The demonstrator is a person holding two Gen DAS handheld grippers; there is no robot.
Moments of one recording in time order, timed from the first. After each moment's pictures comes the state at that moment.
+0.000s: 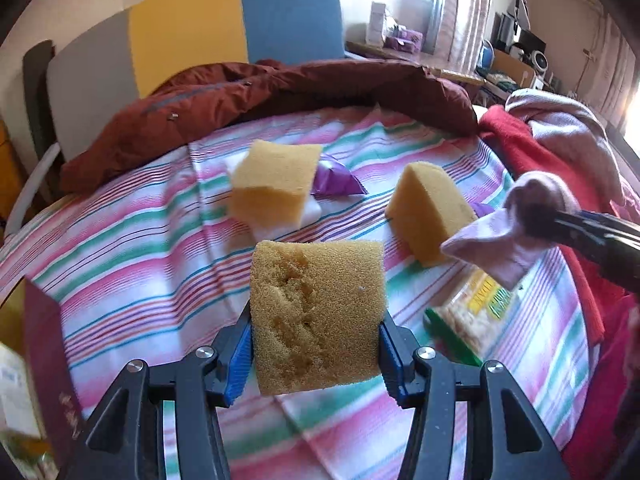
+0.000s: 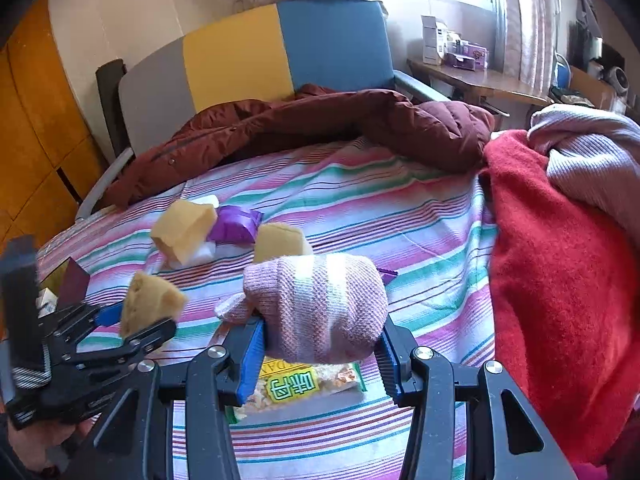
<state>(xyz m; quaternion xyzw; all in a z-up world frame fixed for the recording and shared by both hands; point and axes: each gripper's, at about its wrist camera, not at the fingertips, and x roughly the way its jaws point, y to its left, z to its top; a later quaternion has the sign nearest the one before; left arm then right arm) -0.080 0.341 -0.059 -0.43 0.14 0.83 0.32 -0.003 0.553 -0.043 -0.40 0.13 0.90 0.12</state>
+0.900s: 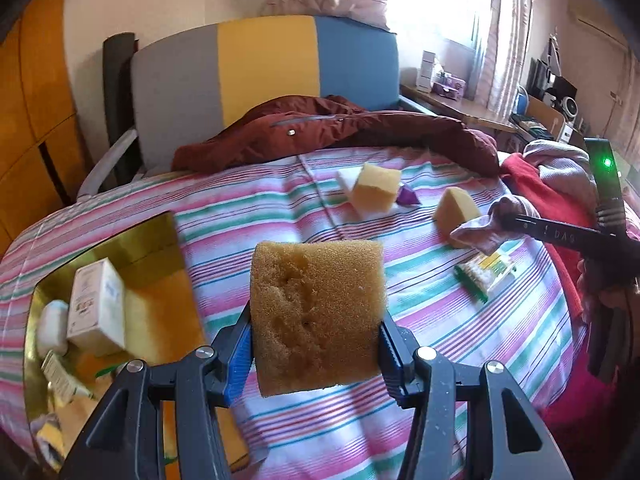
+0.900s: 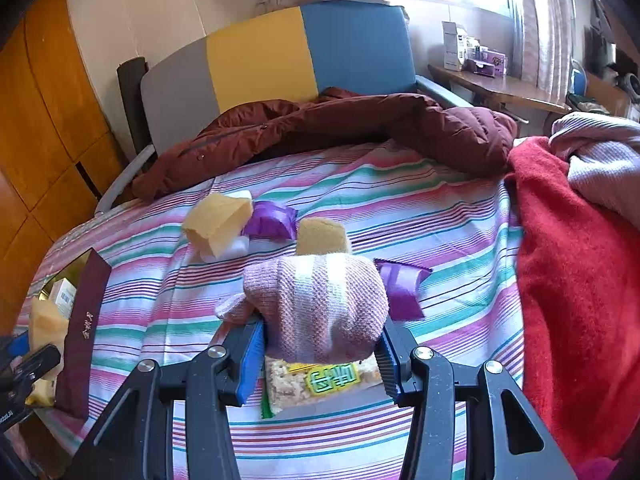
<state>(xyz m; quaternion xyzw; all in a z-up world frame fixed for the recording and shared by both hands) -0.025 0.205 -0.006 -0.39 0.09 0.88 0.25 -0.003 0.530 -0.044 -0.39 0.13 0.91 0.09</state>
